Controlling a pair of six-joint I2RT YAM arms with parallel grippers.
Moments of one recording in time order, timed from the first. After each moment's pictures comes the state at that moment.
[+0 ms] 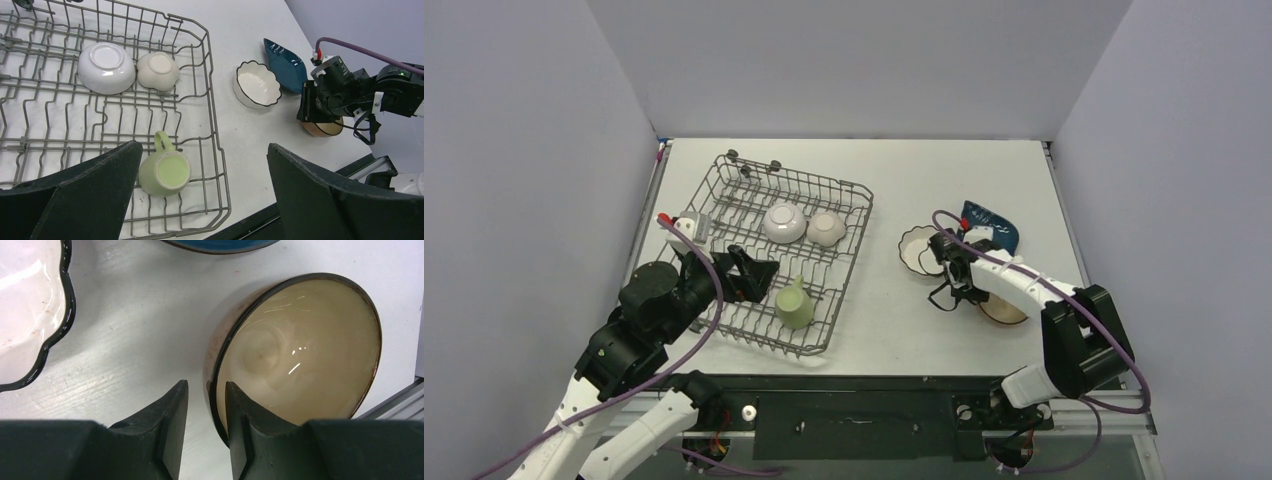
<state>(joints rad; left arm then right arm) -0.63 0.56 0.95 -0.62 -0.13 -0.47 0.44 1.46 0.84 -0.78 0.58 0.64</state>
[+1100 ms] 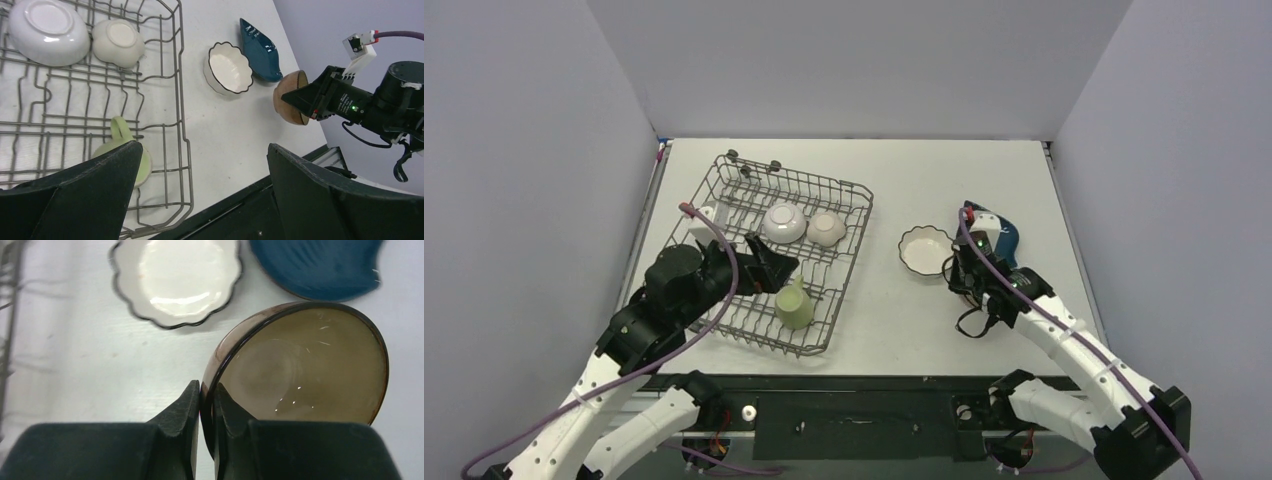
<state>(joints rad) -0.63 0.65 0.94 -0.57 -0.05 -0.62 0.50 1.02 0.81 -0.69 0.38 0.49</state>
